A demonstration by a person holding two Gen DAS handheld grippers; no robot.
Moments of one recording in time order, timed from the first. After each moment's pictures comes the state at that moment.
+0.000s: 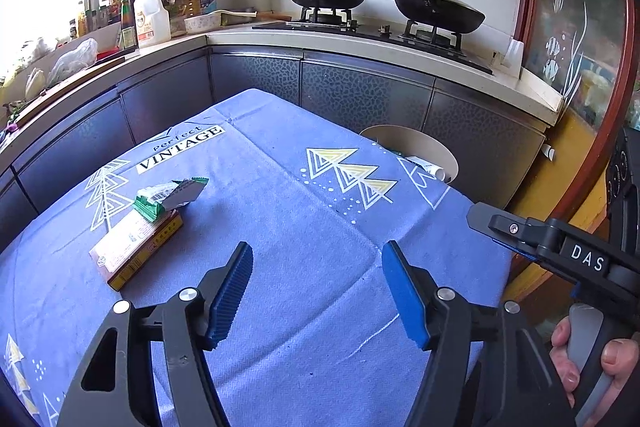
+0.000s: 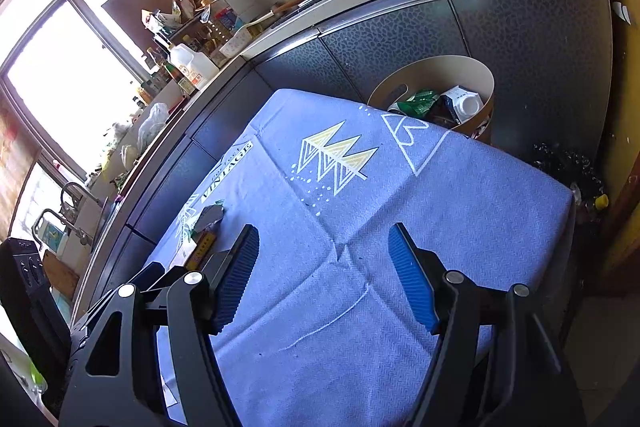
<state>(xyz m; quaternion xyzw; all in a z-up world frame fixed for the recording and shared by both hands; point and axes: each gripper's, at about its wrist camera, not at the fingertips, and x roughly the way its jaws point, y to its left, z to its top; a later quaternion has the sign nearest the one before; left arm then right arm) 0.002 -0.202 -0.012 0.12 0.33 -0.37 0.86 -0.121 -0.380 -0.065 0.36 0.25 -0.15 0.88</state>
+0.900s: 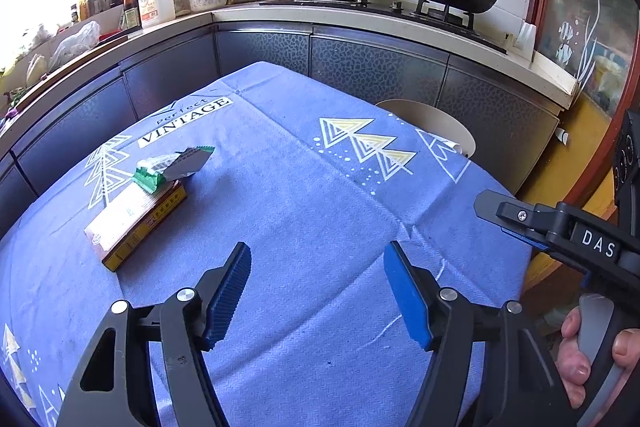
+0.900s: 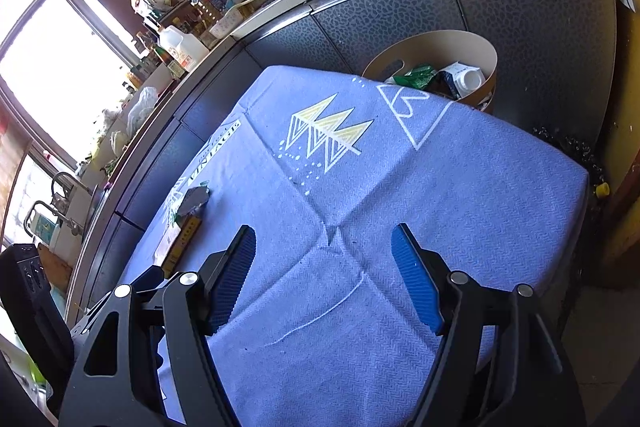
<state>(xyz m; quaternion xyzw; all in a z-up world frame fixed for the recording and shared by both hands) 0.015 -0.196 -0.041 0.13 0.36 -0.35 0.86 -0.103 -0.376 -0.090 0.37 0.29 -0.15 0.87</state>
